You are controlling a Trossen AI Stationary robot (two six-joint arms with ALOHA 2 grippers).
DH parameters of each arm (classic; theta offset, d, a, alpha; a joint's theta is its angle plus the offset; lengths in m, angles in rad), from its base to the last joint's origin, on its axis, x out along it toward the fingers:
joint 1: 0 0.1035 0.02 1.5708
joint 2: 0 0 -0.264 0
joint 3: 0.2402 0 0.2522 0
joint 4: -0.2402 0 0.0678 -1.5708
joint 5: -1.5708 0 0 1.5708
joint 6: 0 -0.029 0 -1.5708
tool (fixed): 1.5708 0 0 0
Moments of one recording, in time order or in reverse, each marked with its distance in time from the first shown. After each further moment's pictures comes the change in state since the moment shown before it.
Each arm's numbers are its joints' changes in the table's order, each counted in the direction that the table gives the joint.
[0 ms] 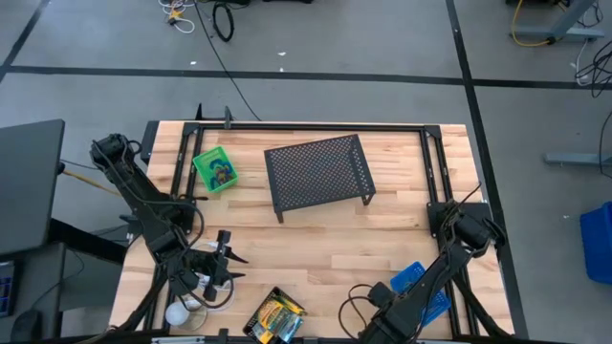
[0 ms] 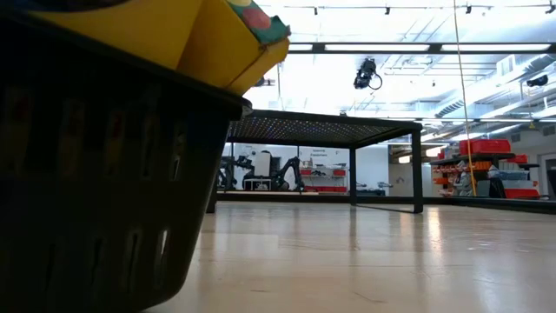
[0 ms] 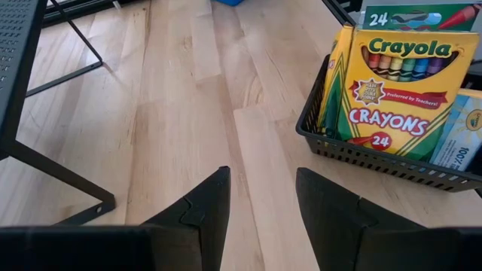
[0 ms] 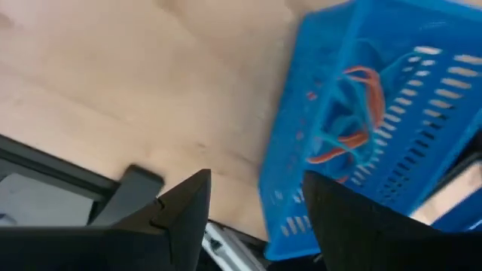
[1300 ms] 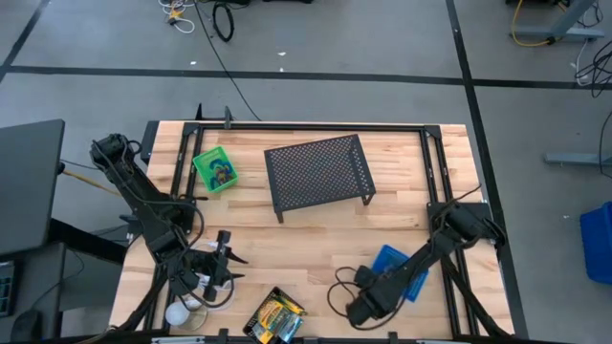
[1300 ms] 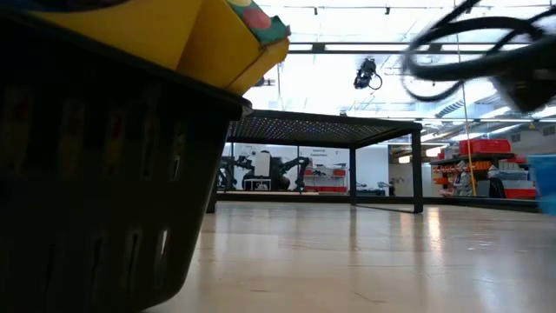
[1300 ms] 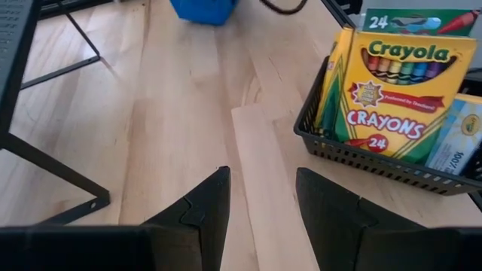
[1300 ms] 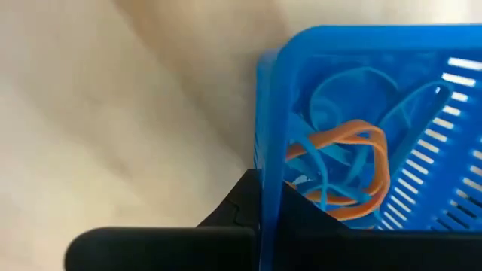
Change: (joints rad) left arm 0.000 0.000 0.000 -0.001 -0.008 0.031; right arm -0.137 0.021 -0.209 0.119 -0.175 0.401
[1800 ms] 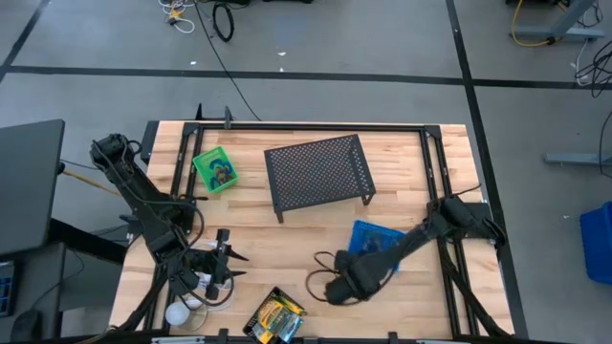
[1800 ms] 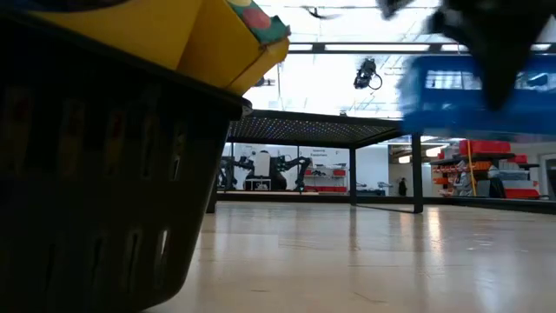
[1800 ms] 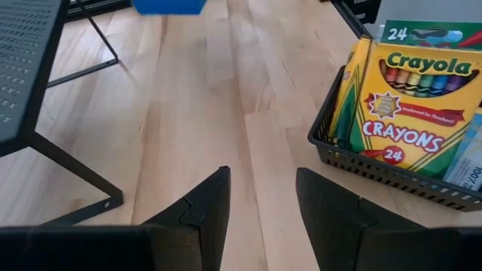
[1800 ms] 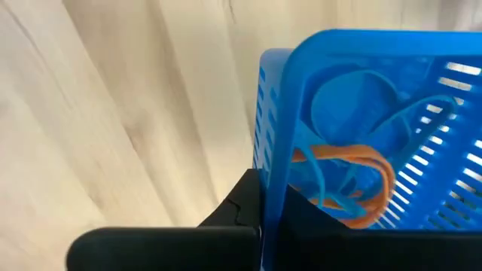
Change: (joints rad) left arm 0.000 0.000 0.000 0.001 0.051 0.022; right arm -0.157 0.000 0.322 -0.292 -0.231 0.418
